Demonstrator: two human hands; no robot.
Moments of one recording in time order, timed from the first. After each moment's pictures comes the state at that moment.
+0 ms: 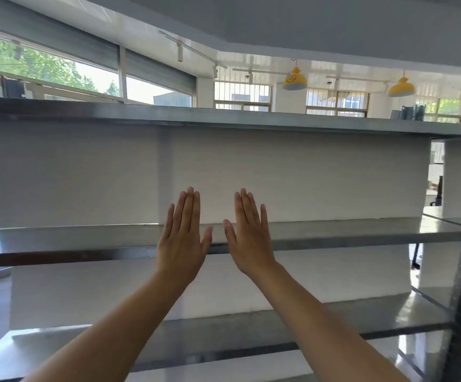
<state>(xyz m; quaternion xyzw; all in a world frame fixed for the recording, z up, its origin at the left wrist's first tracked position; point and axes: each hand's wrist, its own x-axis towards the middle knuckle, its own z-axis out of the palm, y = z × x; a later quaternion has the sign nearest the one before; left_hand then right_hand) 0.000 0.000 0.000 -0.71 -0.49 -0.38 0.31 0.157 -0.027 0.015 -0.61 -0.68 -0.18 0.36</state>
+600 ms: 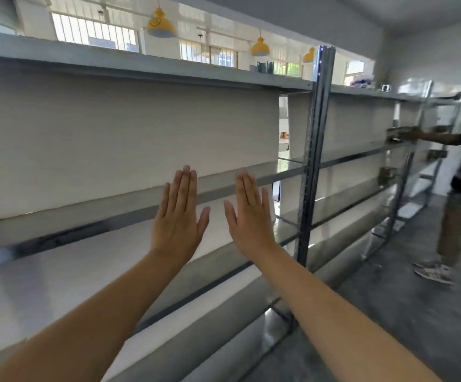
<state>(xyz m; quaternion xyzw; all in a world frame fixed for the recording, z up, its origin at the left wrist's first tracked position) 0.221 -0.046 -0.028 -0.85 -0.30 -0.39 0.20 0.356 -0.145 -0.029 -0.75 -0.52 -0.22 0.34</state>
